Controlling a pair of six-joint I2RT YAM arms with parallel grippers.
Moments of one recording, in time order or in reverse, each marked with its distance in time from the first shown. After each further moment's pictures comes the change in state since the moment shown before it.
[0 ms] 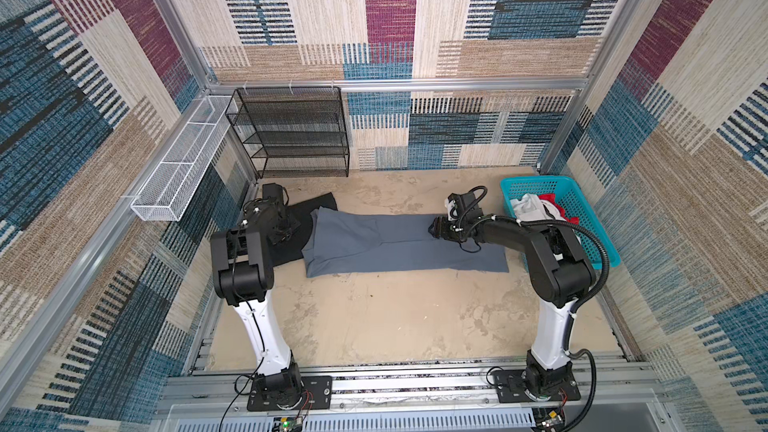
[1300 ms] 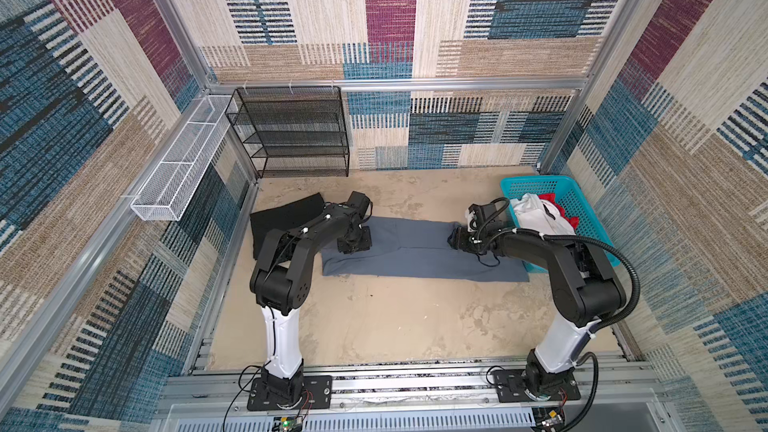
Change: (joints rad) left arm -0.574 -0.027 -0.010 -0.163 0.022 0.051; right arm -0.065 -0.200 -0.219 -0.024 0.042 -0.007
